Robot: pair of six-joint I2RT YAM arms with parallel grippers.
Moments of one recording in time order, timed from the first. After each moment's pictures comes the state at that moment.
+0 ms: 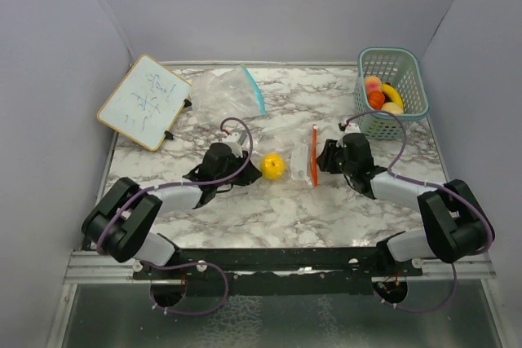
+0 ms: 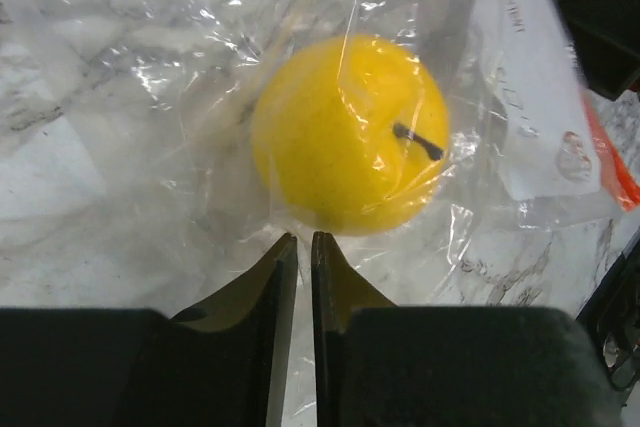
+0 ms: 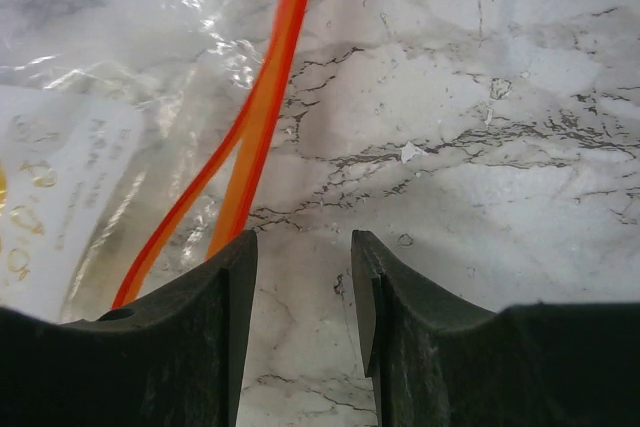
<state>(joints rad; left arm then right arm) -0.58 1.38 0.48 0.42 0.24 -0.57 0.39 1.39 0.50 0.29 0.02 0.37</state>
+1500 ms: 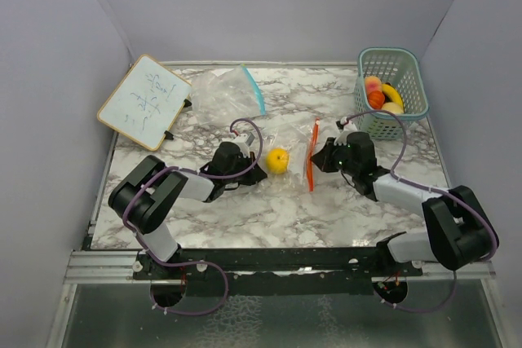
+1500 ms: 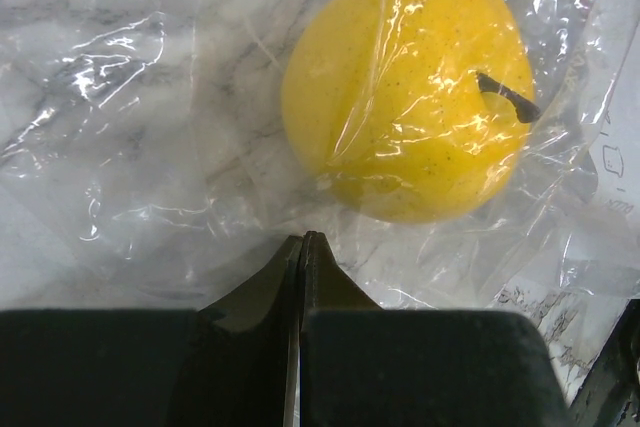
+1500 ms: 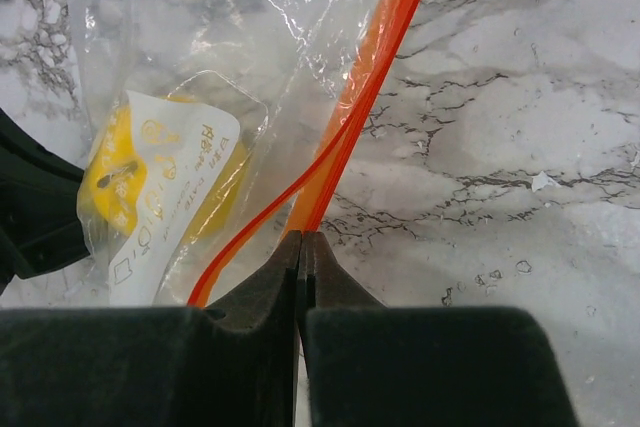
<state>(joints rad) -0.60 1.67 0.53 0.58 0.28 -0.57 0.39 1.32 0.49 0.35 -0.20 0.42</state>
